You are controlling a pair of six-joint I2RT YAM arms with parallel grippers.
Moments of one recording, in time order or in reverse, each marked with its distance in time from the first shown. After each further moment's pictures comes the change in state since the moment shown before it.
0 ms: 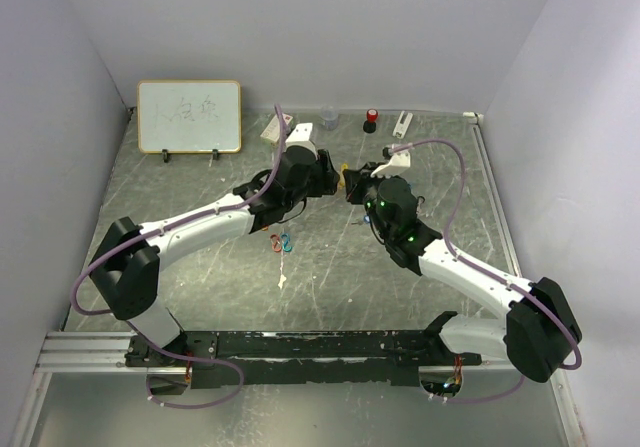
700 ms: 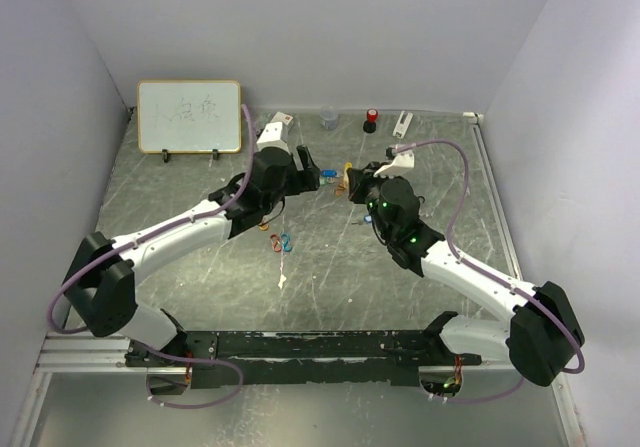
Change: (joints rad) left arm 0.059 -0.123 -0.110 -0.006 -0.068 -0.018; right arm 0.001 -0.026 0.000 -0.008 0.037 -0.016
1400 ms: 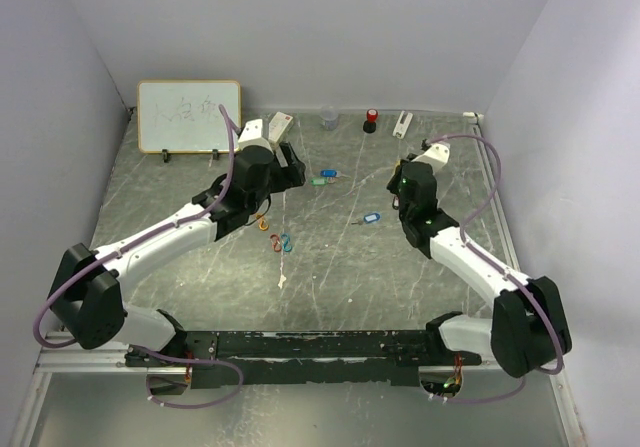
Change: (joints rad) left arm 0.072 -0.101 -0.073 -0.002 -0.018 0.000; right arm -0.263 0.054 0.018 -0.140 0.121 -0.024
